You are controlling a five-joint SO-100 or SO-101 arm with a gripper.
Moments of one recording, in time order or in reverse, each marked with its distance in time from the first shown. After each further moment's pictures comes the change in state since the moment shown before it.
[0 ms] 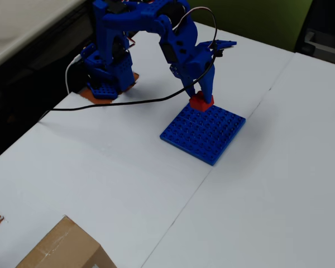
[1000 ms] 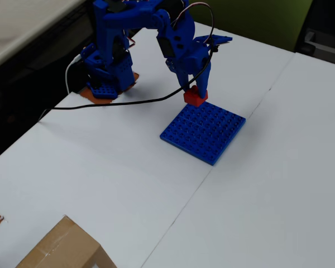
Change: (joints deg) arm -0.1 0.1 -3.9 7.9 -0.2
